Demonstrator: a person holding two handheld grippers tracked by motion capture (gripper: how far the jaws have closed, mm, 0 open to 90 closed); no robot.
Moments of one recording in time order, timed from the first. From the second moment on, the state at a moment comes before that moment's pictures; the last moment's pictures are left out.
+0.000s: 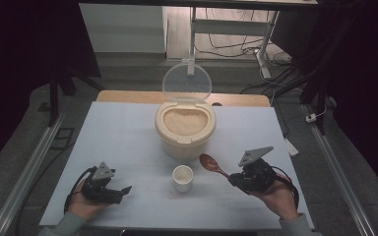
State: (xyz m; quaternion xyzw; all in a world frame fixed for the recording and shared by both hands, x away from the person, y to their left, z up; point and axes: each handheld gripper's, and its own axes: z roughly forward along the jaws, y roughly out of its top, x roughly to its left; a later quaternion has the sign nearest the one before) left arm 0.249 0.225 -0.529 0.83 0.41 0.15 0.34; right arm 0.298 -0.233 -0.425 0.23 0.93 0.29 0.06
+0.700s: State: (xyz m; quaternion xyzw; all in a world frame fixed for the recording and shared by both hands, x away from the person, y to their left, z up) left arm 0.249 0.226 -0.528 0.83 0.42 0.15 0.34; right arm 0.293 -0.189 -0.427 0.14 0.95 0.29 0.04
